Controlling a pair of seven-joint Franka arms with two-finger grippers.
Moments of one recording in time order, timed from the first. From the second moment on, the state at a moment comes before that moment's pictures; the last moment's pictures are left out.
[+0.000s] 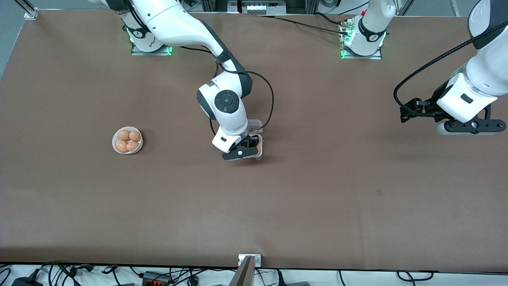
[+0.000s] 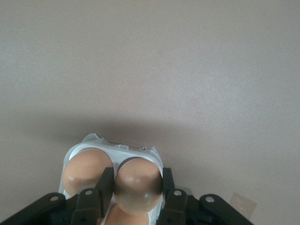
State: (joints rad) left arm -0.02 0.12 -0.10 -1.56 0.00 1.65 -0.15; right arm 0.76 0.78 -0.08 -1.46 0.04 2.38 0.50
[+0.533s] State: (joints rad) left arm -0.02 0.13 -0.10 -1.56 -0.01 1.62 -0.15; right arm 0.77 0.76 -0.09 -1.46 0.04 2.37 0.55
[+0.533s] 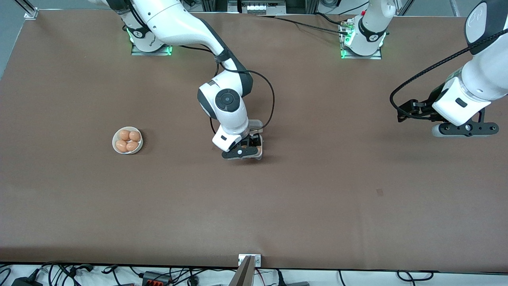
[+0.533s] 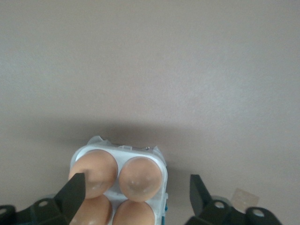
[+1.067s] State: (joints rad) left arm -0.02 0.13 -0.10 -1.56 -0.03 1.61 -0.15; right arm 0.70 0.53 -0.28 -1.39 0.04 2.00 0.51
